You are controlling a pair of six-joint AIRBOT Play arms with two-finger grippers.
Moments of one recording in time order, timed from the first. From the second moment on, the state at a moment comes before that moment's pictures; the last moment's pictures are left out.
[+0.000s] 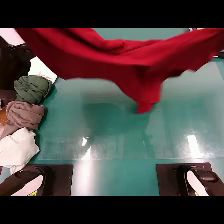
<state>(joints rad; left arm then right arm) -0.12 -1.04 2.12 1.12 -1.32 -1.39 -0.15 -0.67 1.41 -1.04 0.97 1.46</state>
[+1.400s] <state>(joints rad) -0.12 -1.37 1.46 1.28 -1.12 -1.47 0.03 -1.42 1.57 -1.25 1.16 1.60</state>
